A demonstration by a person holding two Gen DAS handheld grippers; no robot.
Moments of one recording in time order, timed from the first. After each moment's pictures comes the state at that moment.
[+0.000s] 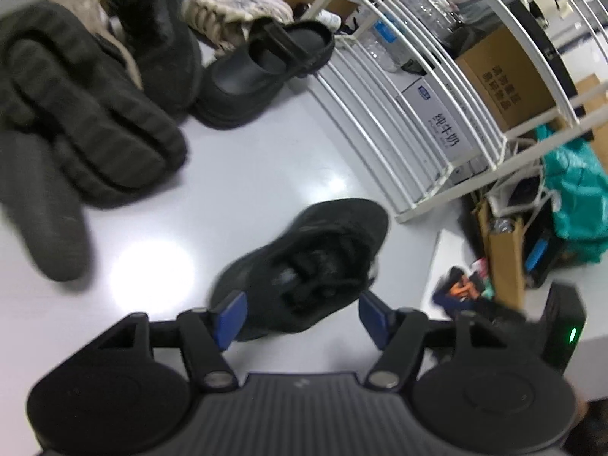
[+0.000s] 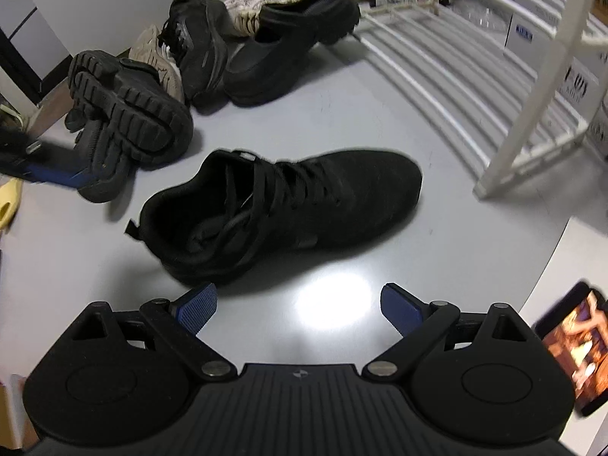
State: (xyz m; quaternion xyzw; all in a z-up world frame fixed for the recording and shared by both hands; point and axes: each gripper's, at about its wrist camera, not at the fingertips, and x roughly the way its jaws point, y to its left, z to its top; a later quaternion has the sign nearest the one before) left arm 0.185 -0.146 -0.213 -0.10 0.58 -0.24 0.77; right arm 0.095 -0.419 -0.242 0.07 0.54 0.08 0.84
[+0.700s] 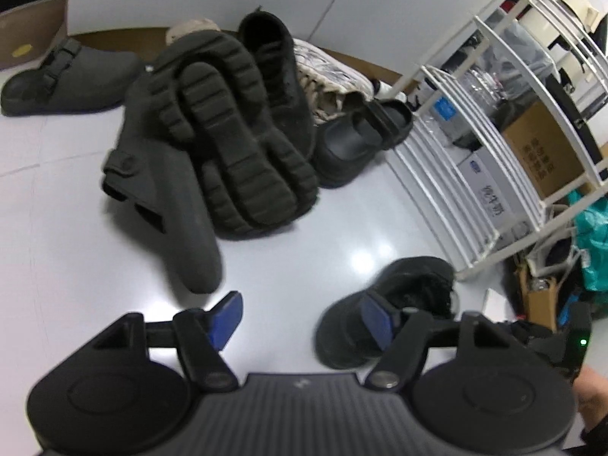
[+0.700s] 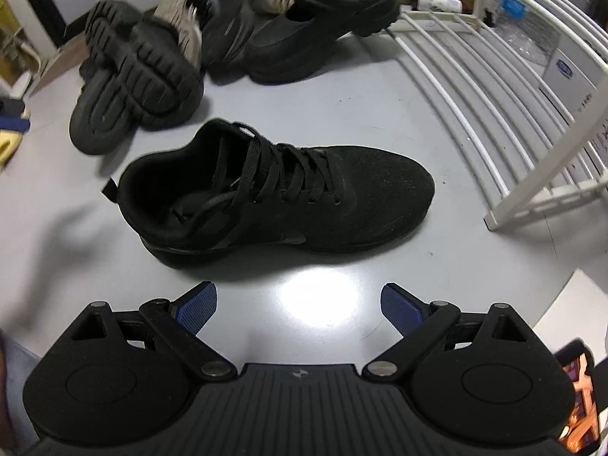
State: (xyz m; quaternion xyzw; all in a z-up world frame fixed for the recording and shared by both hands) left arm 0.167 -0.034 -0.224 -0.15 0.52 -0.16 0.83; right arm 0.109 -0.414 -0.270 -0.04 0.53 0.14 0.83
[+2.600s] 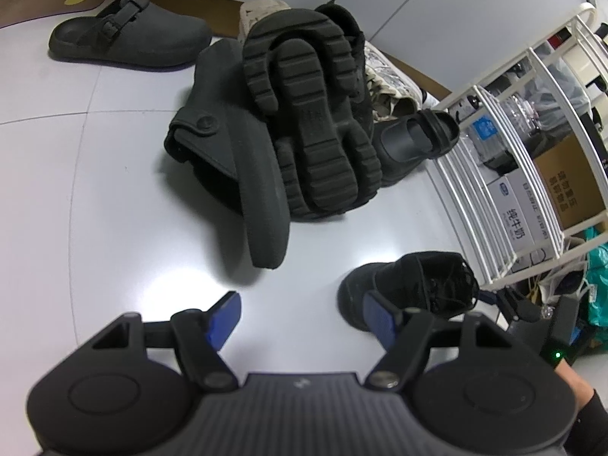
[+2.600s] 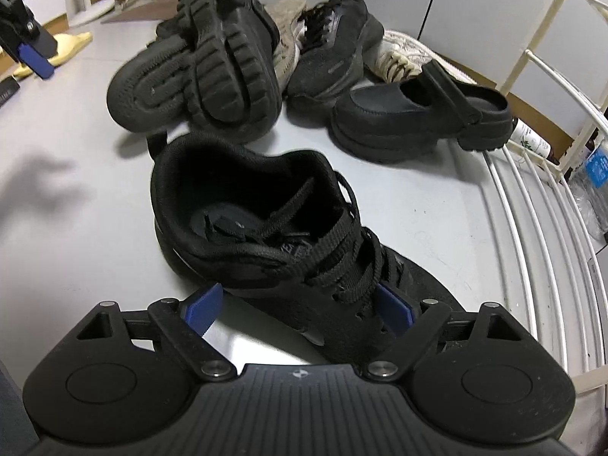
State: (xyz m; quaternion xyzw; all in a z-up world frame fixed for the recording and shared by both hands) left arm 0.156 0.010 -0.250 -0.21 0.54 -0.12 0.81; right arm 0.147 -0.342 -0.298 -0.19 0.43 0.24 0.85
